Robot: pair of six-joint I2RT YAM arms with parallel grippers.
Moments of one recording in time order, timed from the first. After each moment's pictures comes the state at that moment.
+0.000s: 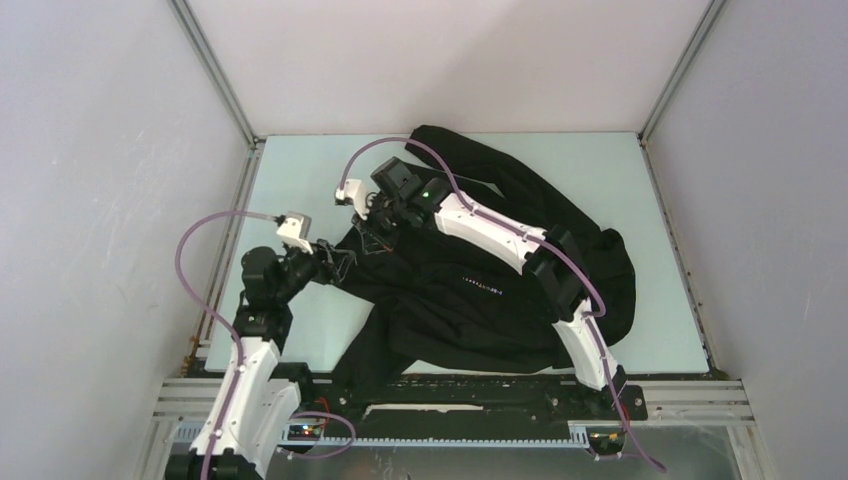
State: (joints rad) left arm 0.01 0.64 0.40 0.02 0.50 -0.18; right arm 0.88 2.20 2.01 -0.61 -0.52 -0.24
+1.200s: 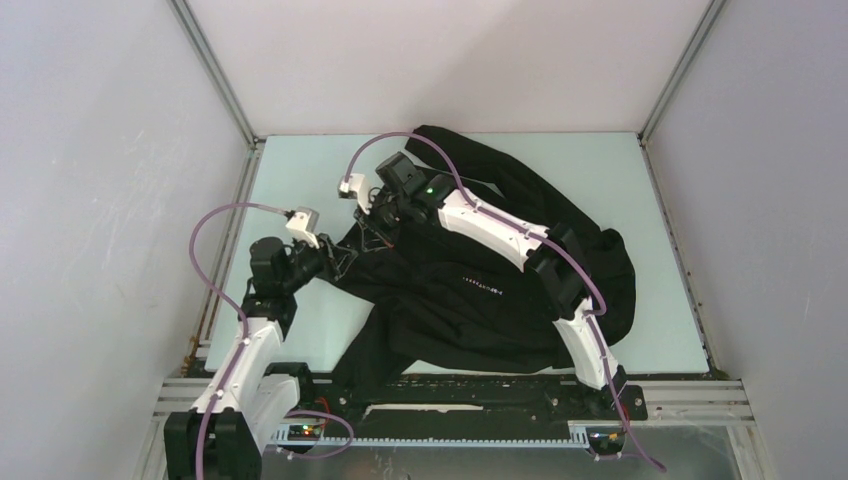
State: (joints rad) left arm 0.01 0.85 0.40 0.11 0.59 -0.18; right arm 0.86 2.20 2.01 -0.59 -0.61 -0.21
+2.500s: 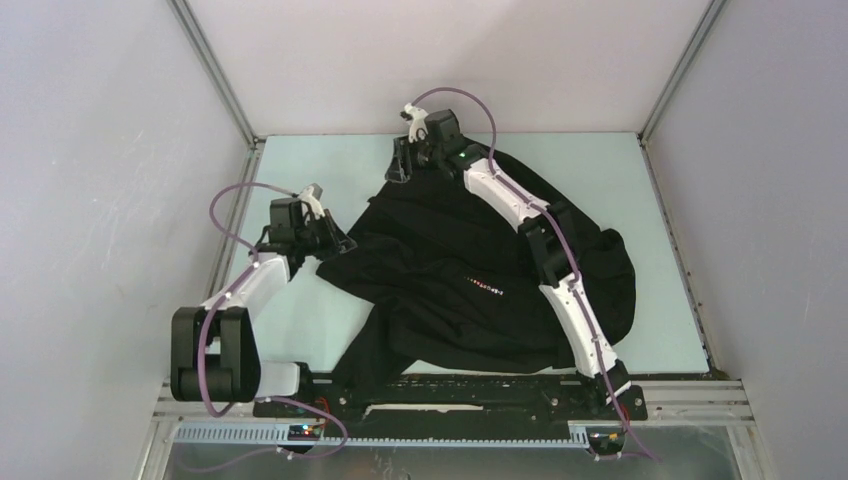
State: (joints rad) left arm -0.01 1.31 0.71 -0.11 0.44 -0.41; right arm 0.60 2.45 2.25 -0.32 -0.47 0.27
